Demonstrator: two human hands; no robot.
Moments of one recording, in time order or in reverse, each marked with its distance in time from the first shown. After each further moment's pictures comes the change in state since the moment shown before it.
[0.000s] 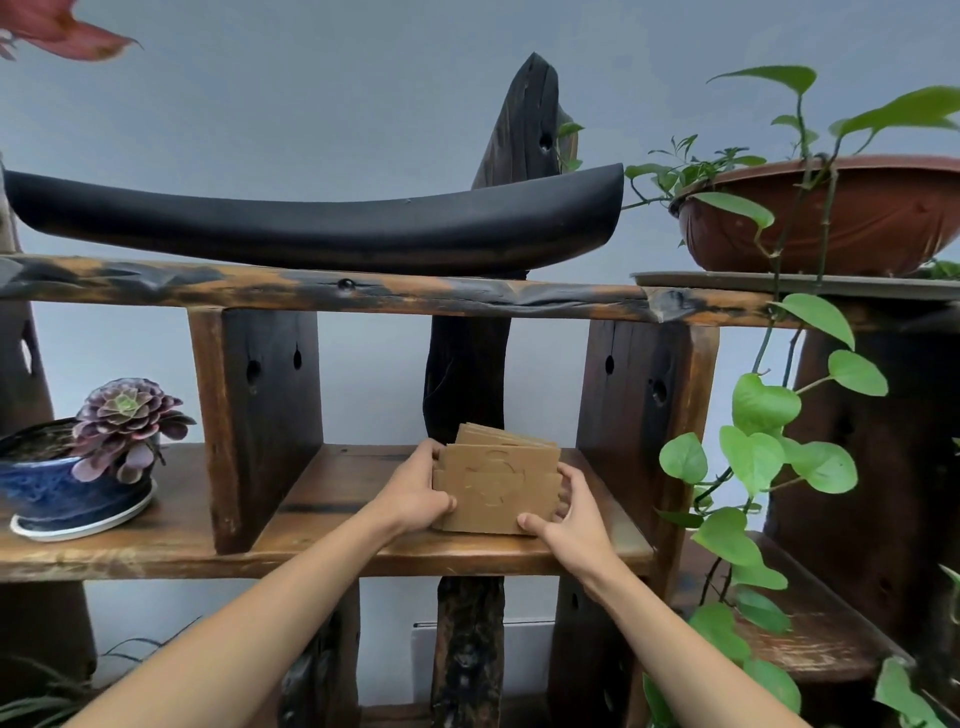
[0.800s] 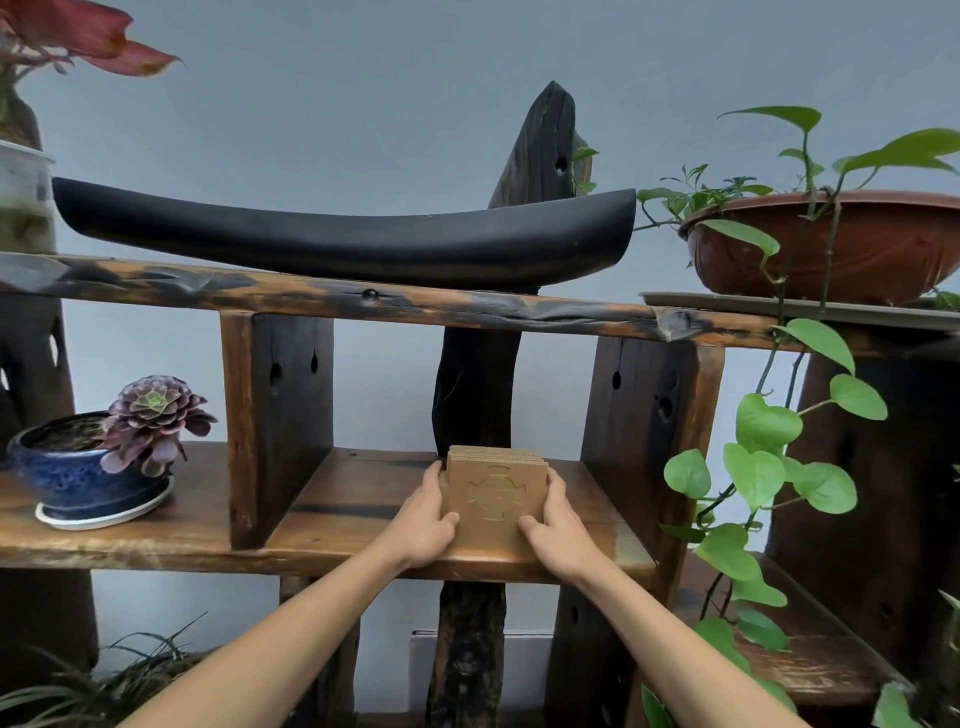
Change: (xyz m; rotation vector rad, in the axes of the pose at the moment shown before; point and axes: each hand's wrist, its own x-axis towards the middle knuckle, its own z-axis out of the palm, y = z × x) left_hand -0.024 -0.011 0.014 0.083 -0.007 0.013; right_hand -0.007 -0.031 0.012 -0.315 -0.181 -0.040
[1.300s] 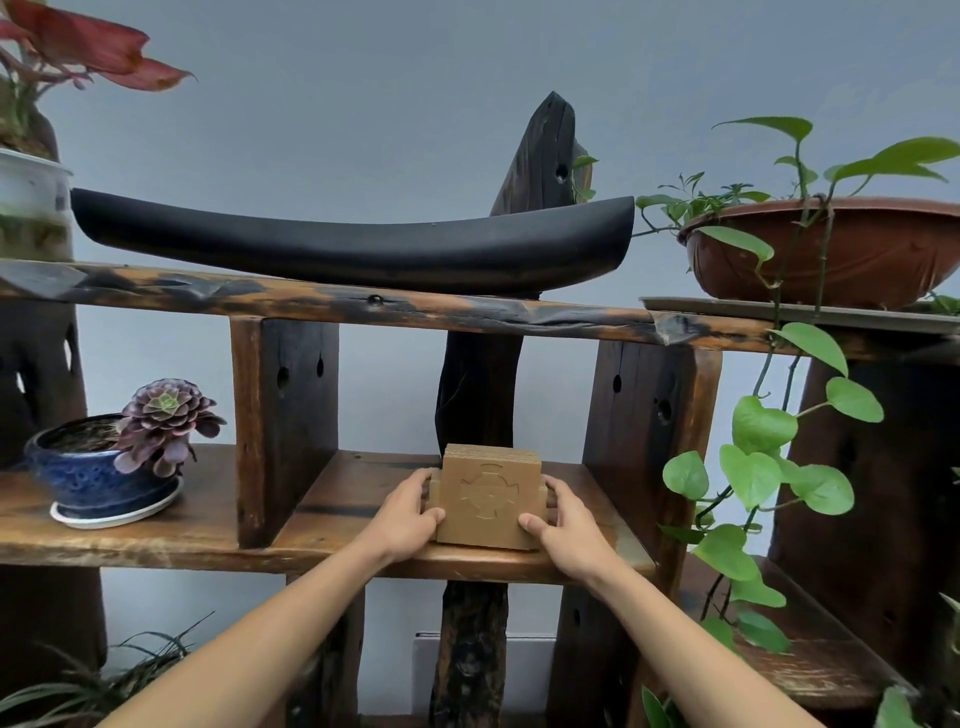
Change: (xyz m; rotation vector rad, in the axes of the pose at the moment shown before) left_hand -0.004 -0.013 -0.017 -0.071 0.086 -0.009; right_hand -0.003 0.004 -0.009 0.089 0.025 0.053
